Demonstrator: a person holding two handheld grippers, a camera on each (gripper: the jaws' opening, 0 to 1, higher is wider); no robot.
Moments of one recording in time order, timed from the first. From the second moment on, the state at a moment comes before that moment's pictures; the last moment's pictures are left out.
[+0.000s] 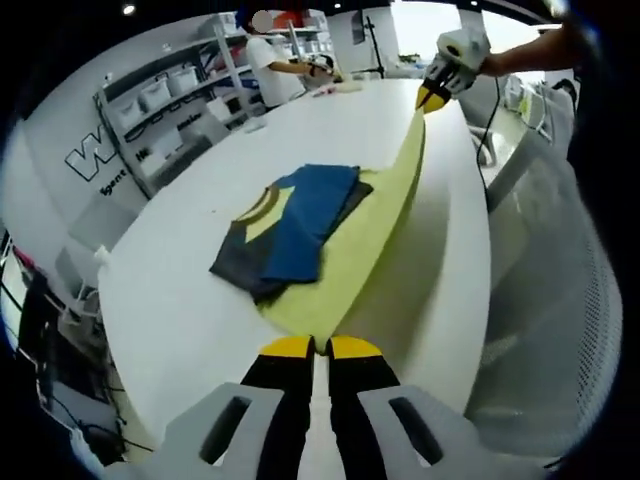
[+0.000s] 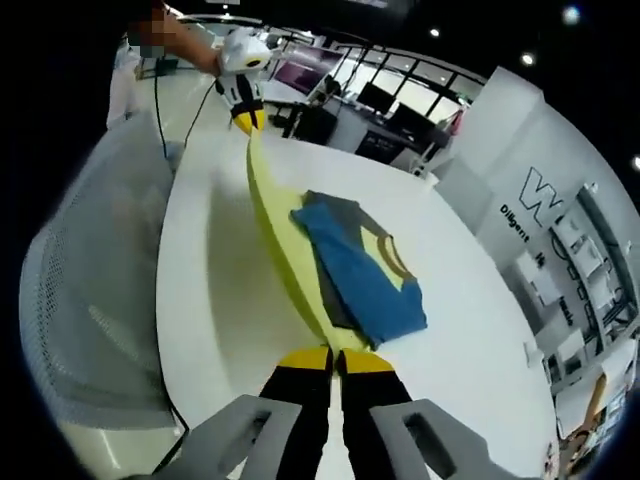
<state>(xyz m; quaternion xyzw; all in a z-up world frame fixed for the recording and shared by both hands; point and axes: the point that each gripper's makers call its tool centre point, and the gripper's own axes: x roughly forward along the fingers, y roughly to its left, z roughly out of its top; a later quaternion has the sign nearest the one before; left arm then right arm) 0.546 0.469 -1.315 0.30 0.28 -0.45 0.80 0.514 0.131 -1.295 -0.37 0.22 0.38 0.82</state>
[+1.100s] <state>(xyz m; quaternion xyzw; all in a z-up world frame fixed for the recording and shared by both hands) 0.554 0.467 -1.238 0.29 0.24 -0.44 0.82 0.526 0.138 -1.217 -0.39 0.17 0.36 0.83</state>
